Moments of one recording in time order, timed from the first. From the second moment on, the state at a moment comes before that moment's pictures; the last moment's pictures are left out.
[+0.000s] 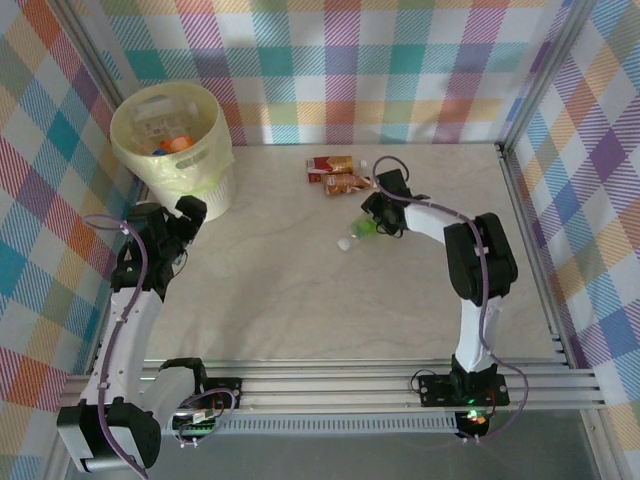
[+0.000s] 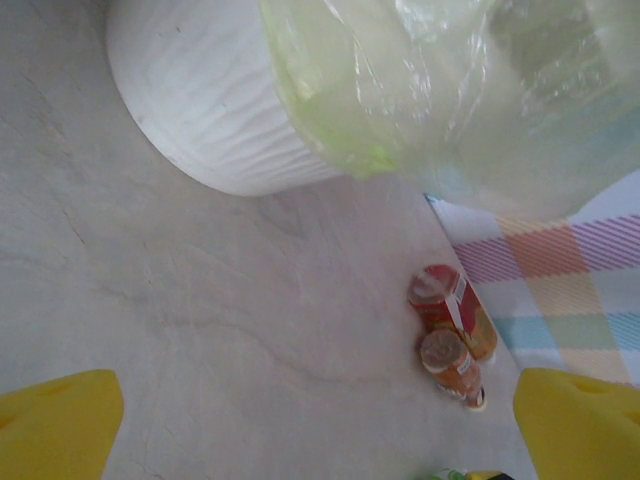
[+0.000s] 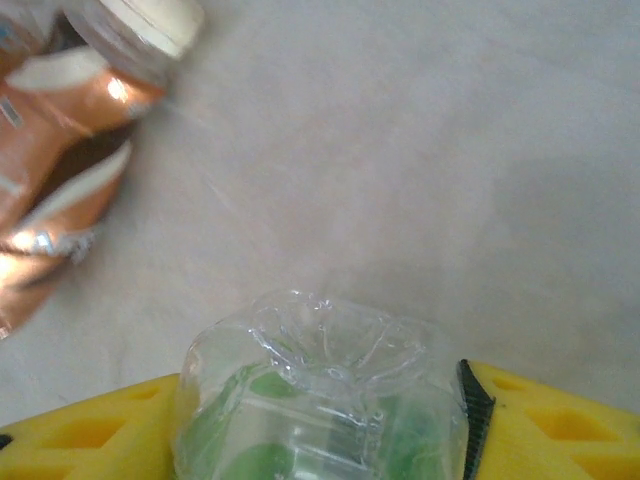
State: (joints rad) left arm 0.06 0.95 0.85 -0.44 0.08 -0.96; right arm 0.37 1.96 1.28 -0.25 0.03 1.02
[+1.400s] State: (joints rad) left arm -0.50 1.49 1.00 -0.07 0.72 -0.46; right arm 0.55 1.44 0.89 0.12 -0.22 0.80
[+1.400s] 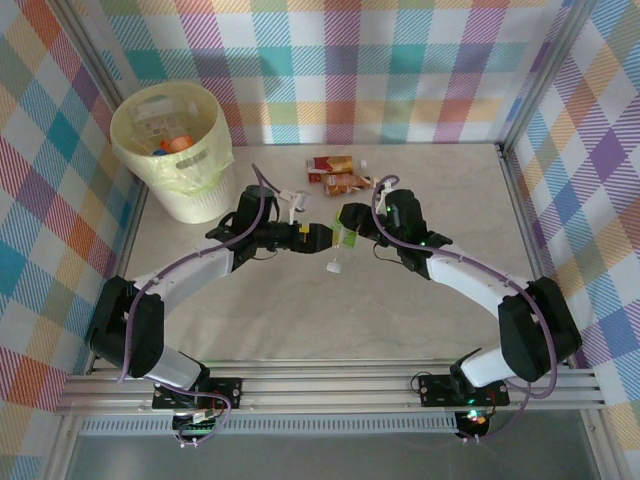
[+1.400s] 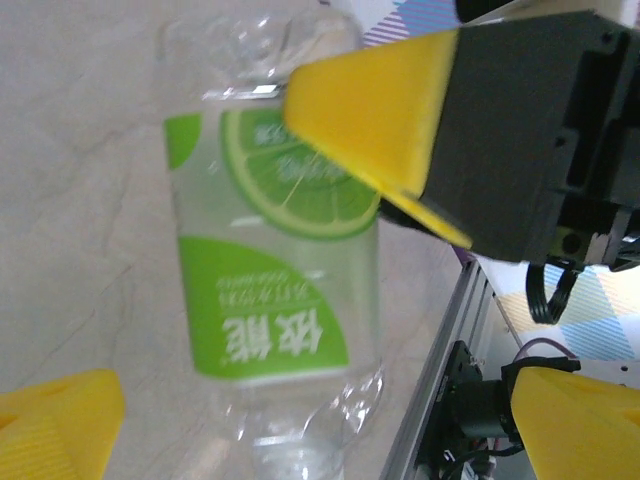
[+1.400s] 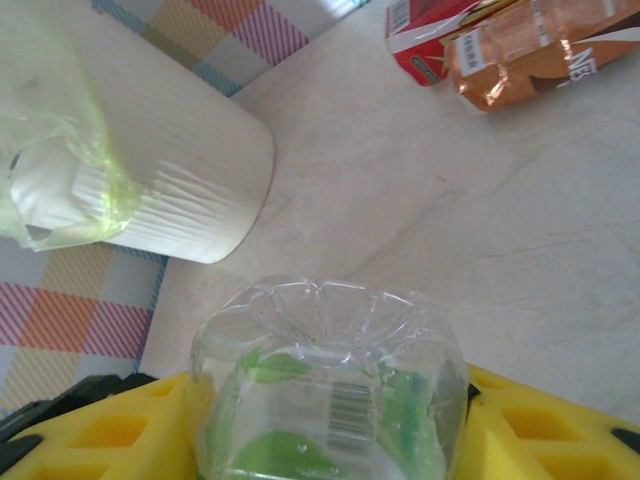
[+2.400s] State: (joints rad) left arm -0.59 1.51 1.00 -0.06 0.34 -0.43; right arm 0.61 1.35 0.96 0.07 -0.19 0.84
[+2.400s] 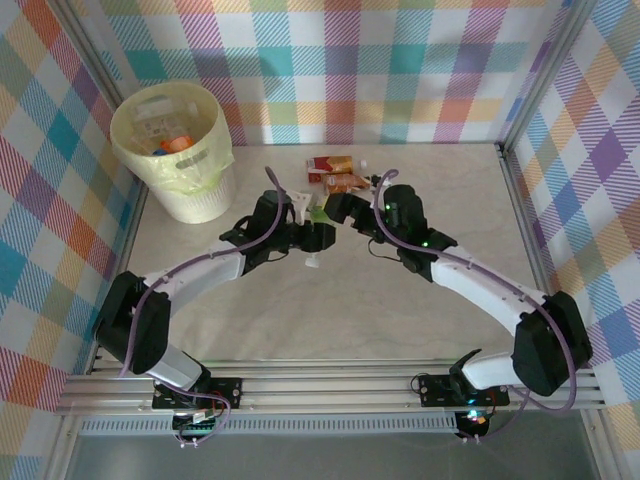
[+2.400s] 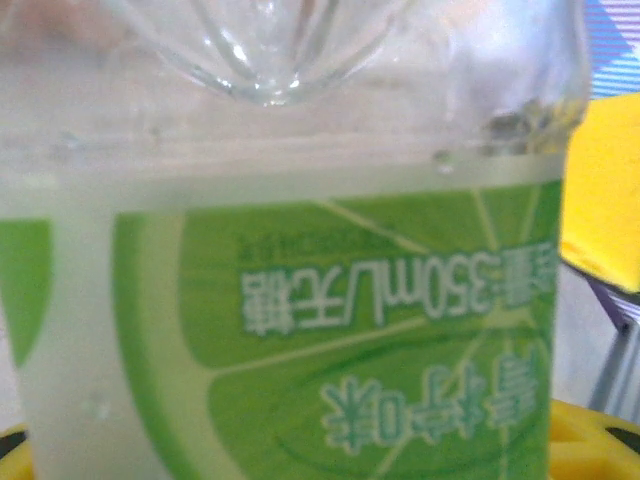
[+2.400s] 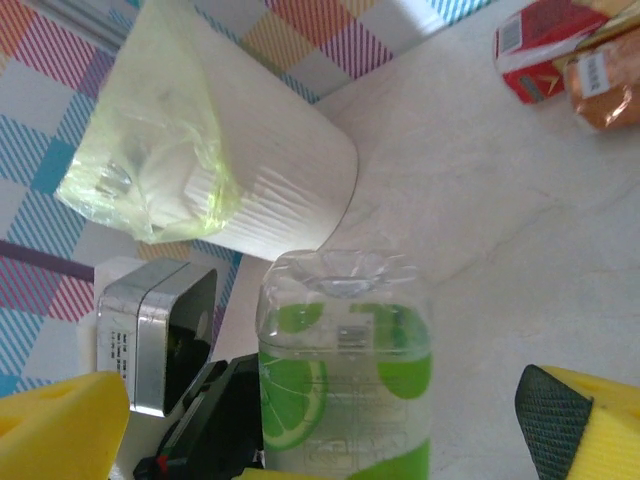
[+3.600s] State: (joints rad) left arm -0.32 1.15 1.26 -0.33 -0.30 -0.33; right arm 0.61 1.22 0.86 0.03 0.06 0.62
